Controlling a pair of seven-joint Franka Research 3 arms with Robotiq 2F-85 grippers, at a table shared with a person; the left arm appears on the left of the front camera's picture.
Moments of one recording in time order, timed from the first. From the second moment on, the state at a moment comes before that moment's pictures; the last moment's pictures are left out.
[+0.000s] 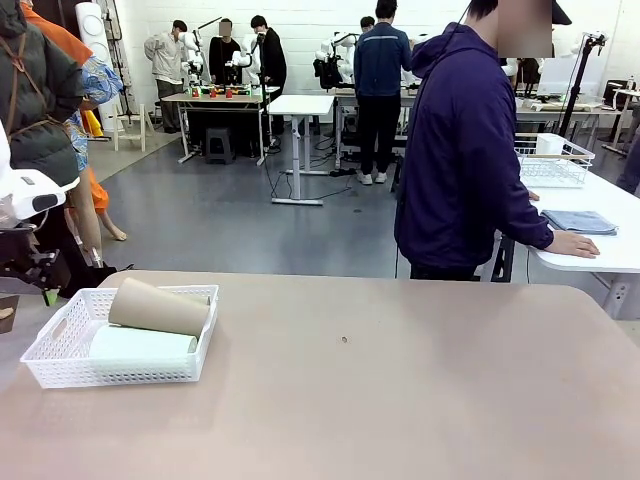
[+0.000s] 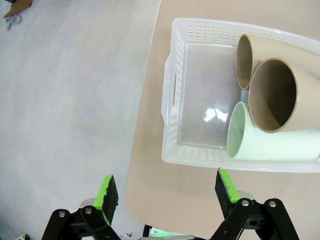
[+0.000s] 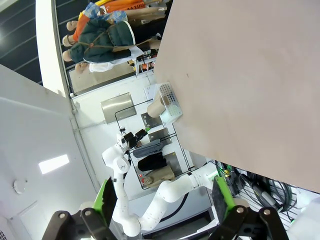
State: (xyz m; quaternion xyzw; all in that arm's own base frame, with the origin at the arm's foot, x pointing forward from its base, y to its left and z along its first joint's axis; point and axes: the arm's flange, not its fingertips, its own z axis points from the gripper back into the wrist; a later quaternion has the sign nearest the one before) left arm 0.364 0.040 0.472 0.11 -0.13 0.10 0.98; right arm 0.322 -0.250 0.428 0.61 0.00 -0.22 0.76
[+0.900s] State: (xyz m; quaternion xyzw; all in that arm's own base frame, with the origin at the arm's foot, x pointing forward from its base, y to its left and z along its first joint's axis) left arm 0.397 0.180 0.466 -0.25 -0.08 -0.04 0.96; right arm 0.322 -0.250 0.427 0.61 0.00 -0.22 0.76
